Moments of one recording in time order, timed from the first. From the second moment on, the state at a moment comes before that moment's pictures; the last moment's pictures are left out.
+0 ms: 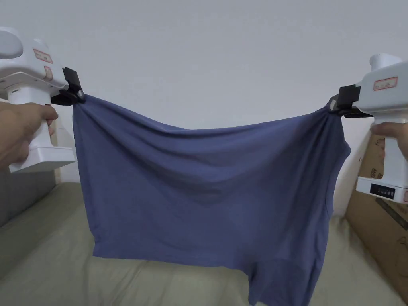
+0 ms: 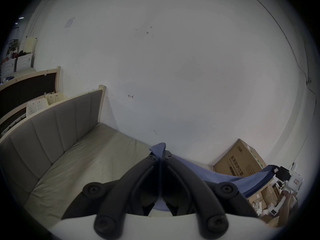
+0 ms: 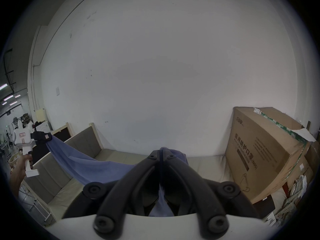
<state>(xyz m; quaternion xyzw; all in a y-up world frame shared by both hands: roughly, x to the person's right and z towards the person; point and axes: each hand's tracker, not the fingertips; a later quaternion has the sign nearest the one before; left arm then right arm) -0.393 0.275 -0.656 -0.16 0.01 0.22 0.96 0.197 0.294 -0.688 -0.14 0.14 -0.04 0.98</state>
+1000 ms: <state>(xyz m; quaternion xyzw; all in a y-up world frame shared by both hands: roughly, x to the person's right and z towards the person) -0.394 -0.082 -0.332 -0.36 -0.06 0.24 0.90 0.236 -0.089 -0.352 -0.41 0.24 -0.06 0.88</state>
